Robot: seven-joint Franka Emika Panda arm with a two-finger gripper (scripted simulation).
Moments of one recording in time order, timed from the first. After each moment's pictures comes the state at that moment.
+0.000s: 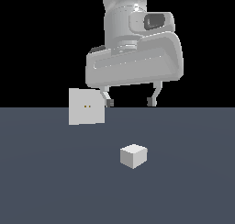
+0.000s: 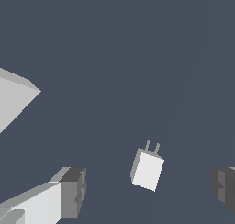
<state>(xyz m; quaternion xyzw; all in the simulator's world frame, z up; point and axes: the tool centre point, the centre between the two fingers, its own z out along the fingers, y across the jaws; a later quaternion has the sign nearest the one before) -0.053 -0.024 0.108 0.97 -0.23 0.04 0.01</state>
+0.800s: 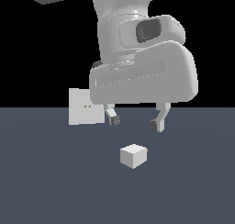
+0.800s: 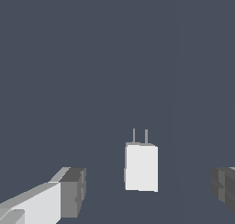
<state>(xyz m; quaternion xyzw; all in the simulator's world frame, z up) -0.082 -0.029 0.070 0.93 -0.36 0.08 0.03</state>
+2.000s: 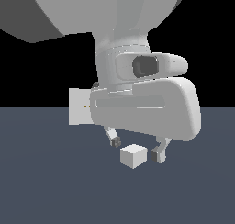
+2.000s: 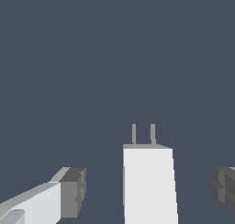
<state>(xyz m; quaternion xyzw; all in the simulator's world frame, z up) -0.088 -0.029 0.026 0.92 -0.38 0.09 0.04</state>
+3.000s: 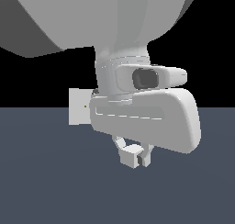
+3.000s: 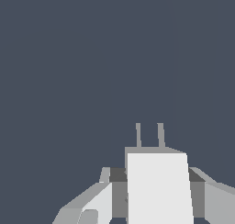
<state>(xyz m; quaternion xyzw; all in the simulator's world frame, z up) -0.087 -0.029 0.012 0.92 -0.38 0.09 0.04</state>
